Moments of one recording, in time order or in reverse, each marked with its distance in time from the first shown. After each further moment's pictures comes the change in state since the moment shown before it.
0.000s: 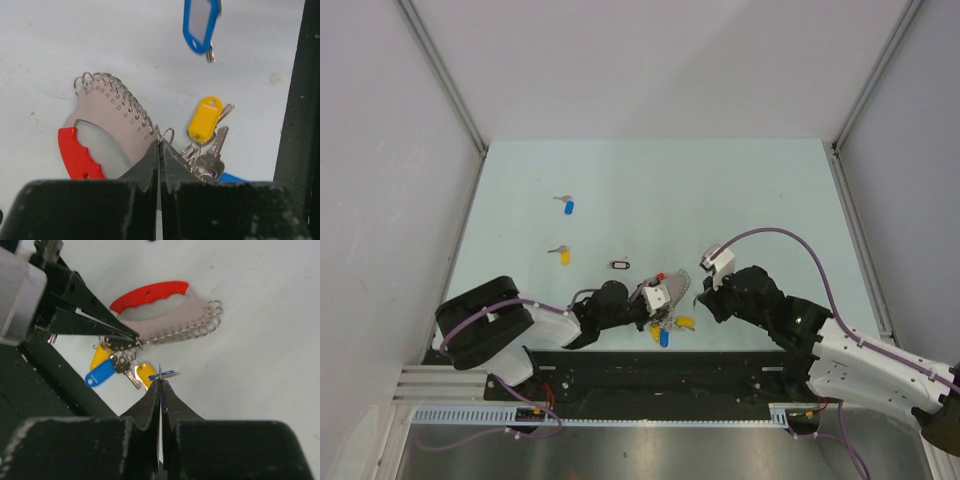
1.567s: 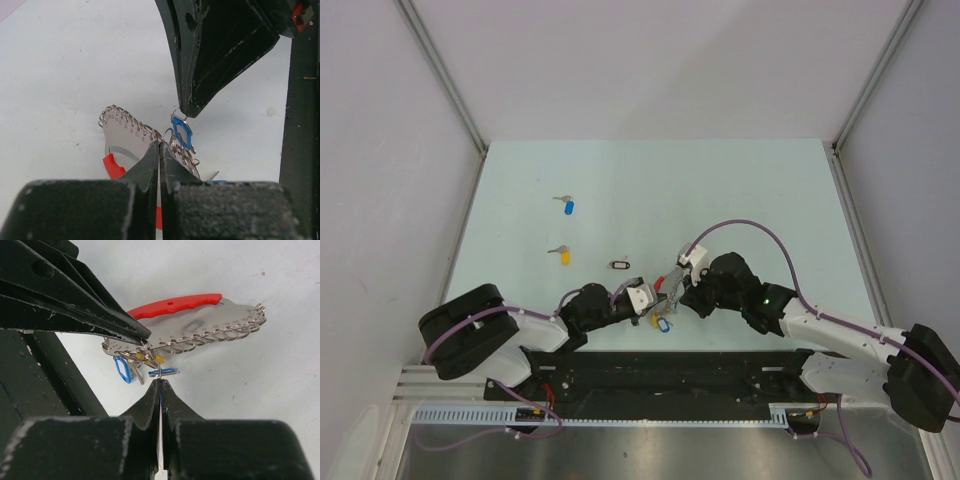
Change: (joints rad) left arm 0.037 -0.097 -0.110 0.254 0.032 0.046; right arm -0.090 0.305 0.000 0.225 -0.276 -0.093
